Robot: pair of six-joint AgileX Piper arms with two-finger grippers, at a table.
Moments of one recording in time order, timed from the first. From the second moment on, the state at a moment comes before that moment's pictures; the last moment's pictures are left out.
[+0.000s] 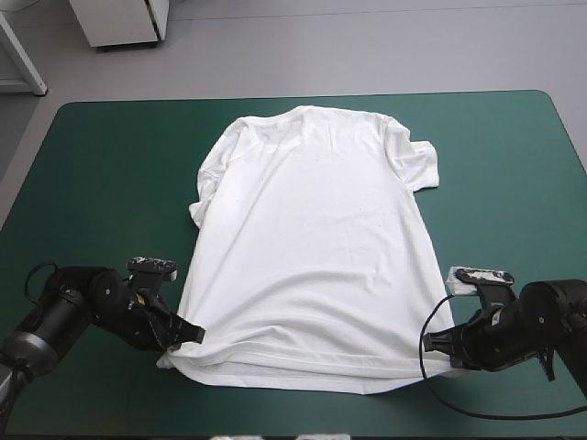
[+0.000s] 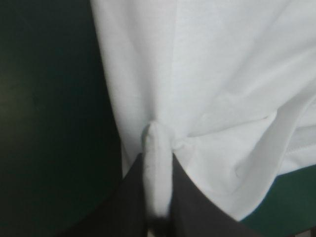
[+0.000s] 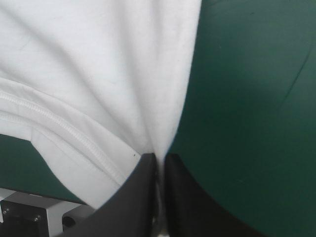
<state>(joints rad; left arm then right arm) -0.25 1.13 -0.70 -0.24 1.06 0.07 0.22 0.97 -0.73 0.24 1.22 0.13</state>
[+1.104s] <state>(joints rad) -0.25 1.13 -1.49 -0.12 1.26 0.06 0.22 0.97 -1.48 0.18 1.26 0.11</state>
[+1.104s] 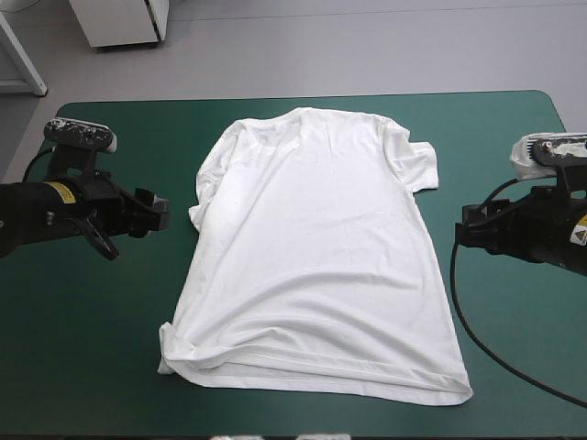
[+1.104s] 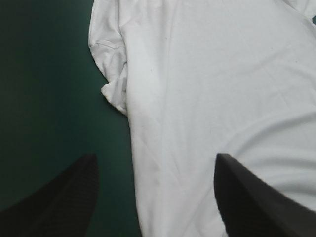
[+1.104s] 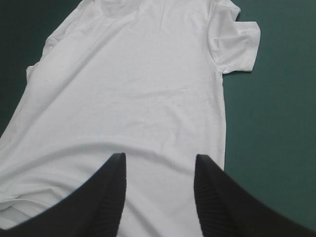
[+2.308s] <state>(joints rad) -0.25 1.20 -0.60 -0.15 1.05 -0.03 0.22 1.06 -1.48 0.16 1.26 0.13</state>
